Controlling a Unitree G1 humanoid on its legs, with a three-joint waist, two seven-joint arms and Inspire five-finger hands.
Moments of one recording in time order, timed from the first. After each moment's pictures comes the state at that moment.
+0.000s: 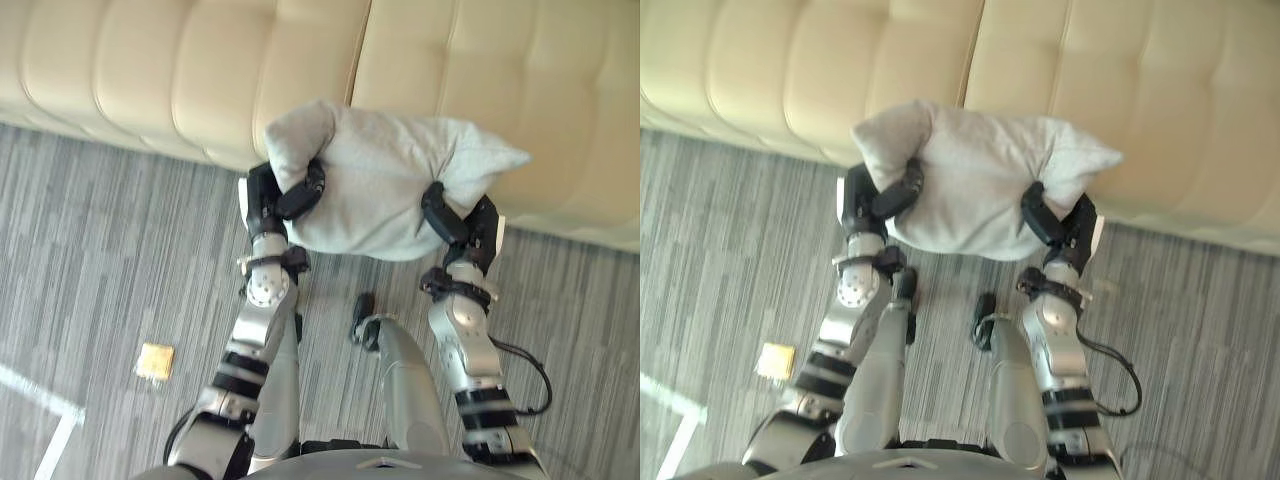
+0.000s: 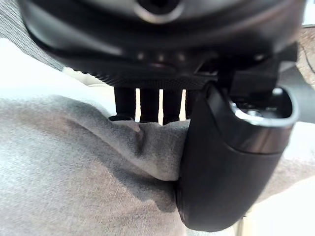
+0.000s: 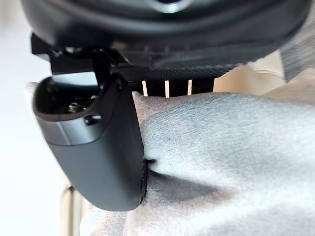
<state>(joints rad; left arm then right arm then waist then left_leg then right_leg) -0.14 0.04 -0.19 0.08 -0.23 -0.13 0.40 0.03 -0.05 0.08 -0.05 0.13 -0.12 -0.43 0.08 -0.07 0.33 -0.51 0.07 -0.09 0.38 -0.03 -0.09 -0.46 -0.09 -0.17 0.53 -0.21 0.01</state>
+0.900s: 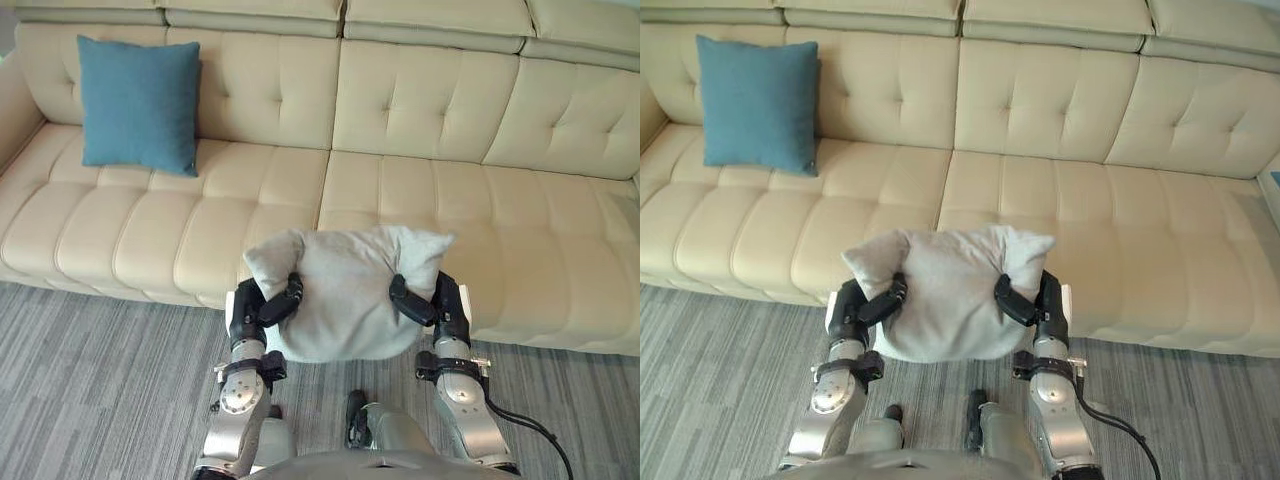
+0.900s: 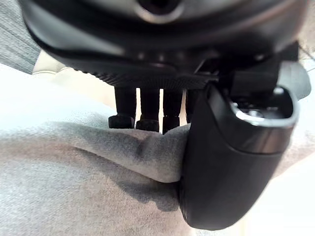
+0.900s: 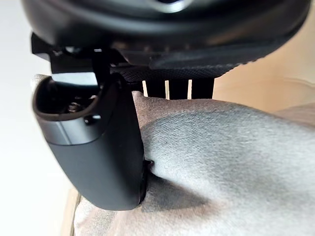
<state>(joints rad) 0.26 0.04 -0.23 0.08 -0.23 -0.11 0.30 0.31 -0.10 0.12 0.01 -0.04 -0.06 -0.31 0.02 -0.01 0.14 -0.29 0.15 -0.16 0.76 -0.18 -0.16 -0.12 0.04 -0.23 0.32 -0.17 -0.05</state>
